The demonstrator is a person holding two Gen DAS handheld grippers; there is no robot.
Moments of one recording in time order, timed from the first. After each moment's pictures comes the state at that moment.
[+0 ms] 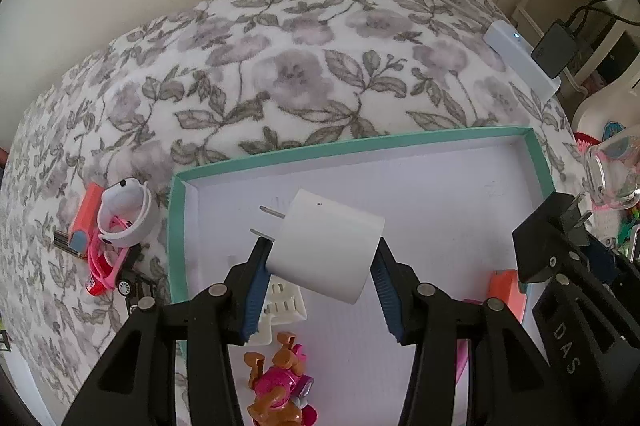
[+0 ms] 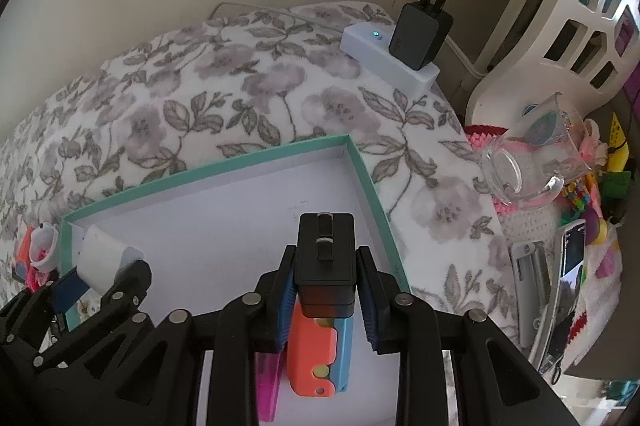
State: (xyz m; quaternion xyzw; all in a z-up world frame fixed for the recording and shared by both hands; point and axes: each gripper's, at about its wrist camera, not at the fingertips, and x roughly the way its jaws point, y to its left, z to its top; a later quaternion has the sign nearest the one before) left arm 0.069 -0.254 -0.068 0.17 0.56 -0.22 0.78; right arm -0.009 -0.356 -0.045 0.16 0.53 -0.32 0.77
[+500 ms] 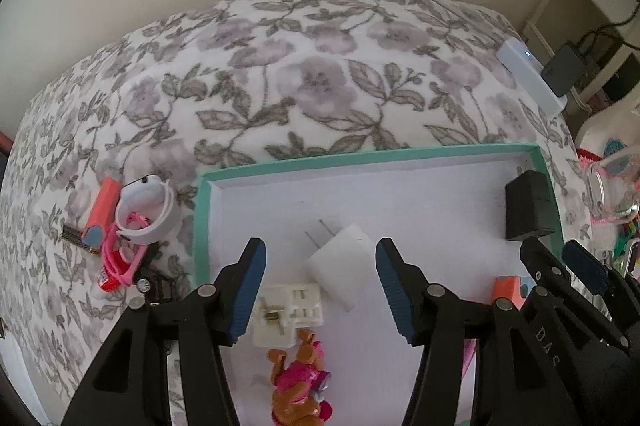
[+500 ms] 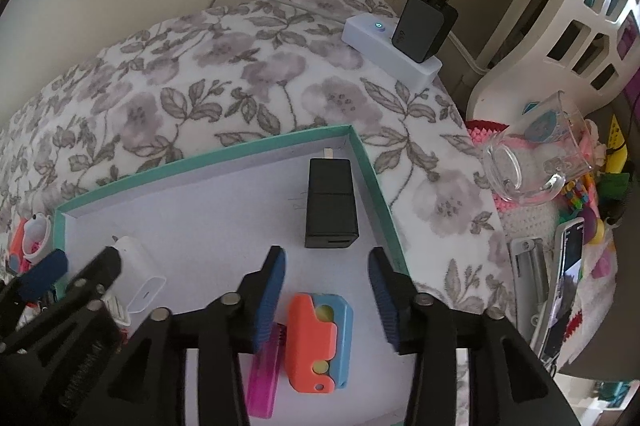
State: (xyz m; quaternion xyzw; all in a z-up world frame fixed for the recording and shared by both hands) left arm 0.079 -0.238 -0.057 0.16 0.56 -0.20 0.79; right arm -0.005 -0.354 -0.048 0.16 0.55 -0.32 0.76
